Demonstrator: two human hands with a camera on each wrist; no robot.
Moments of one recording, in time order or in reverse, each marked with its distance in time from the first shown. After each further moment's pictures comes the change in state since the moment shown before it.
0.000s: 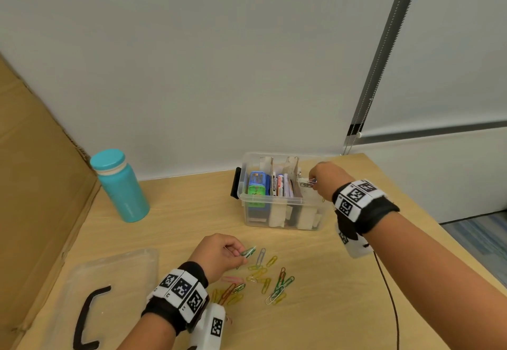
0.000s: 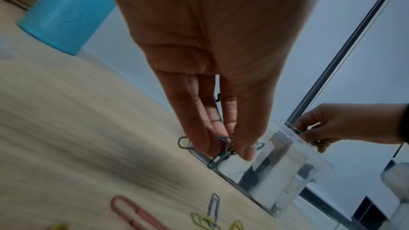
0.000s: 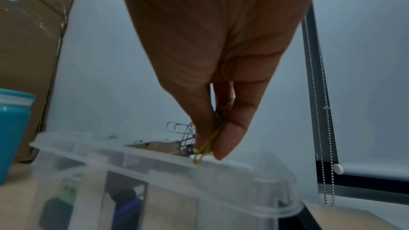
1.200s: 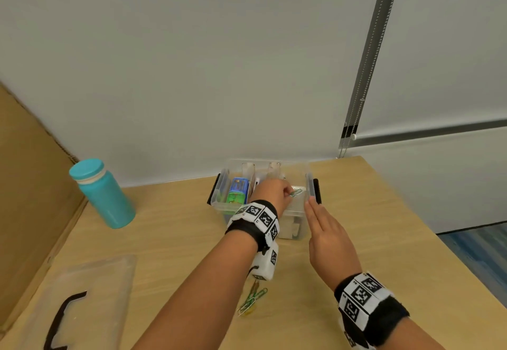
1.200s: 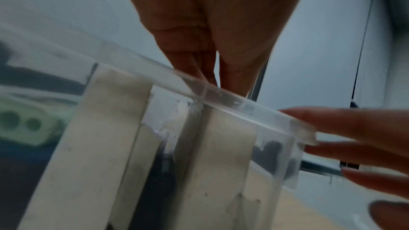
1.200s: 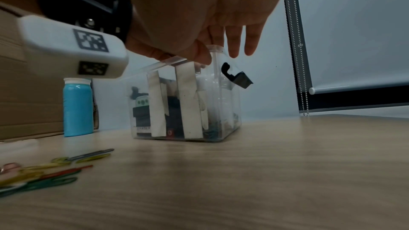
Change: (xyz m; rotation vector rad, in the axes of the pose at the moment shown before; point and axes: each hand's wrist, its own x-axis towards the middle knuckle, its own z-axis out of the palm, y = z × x) left_hand 0.137 0.153 0.065 0.387 0.184 0.173; right_hand -0.078 0.056 0.109 0.191 0.377 -0.178
